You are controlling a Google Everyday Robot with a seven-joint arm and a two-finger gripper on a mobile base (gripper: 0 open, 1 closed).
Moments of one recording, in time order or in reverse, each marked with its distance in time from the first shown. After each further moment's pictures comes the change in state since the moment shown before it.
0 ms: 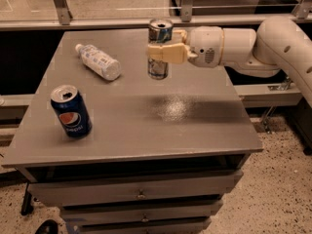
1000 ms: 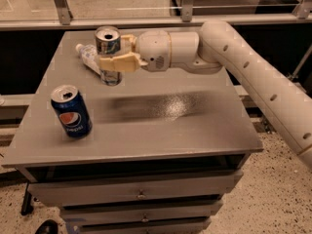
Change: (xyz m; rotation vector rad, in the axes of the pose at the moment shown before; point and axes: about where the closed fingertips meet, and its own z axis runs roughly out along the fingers) arm 0.005 0.040 0.110 -0.244 -0.057 -0.148
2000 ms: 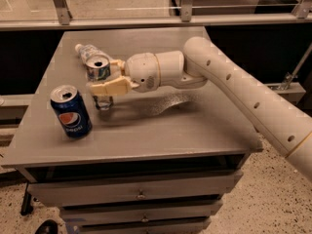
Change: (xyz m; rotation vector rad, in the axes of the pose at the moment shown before) arm 0.048 0.037 0.028 -0.147 0.018 0.093
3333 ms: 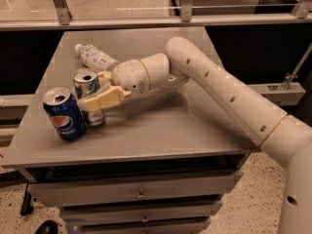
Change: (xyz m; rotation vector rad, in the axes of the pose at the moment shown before) arm 0.018 0.029 0.026 -0.252 0.022 0.051
